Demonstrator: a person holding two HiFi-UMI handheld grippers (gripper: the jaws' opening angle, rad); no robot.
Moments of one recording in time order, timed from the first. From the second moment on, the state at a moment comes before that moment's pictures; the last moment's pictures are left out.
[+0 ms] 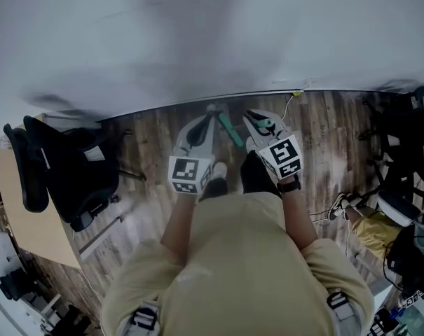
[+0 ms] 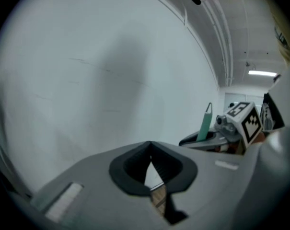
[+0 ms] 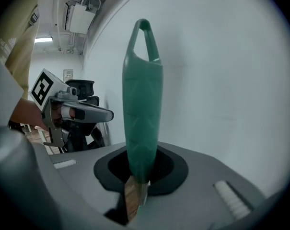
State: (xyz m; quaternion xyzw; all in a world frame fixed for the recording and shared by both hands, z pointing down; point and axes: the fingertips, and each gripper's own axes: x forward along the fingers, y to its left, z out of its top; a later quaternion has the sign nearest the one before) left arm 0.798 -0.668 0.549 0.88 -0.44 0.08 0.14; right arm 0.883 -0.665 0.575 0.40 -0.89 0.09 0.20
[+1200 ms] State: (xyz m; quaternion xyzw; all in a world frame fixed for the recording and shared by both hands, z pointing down) left arm 0.789 -0.736 0.786 0.77 -0.54 0.17 0.29; right arm 0.810 -0.785 0.951 0.17 -0.90 0.22 0.32
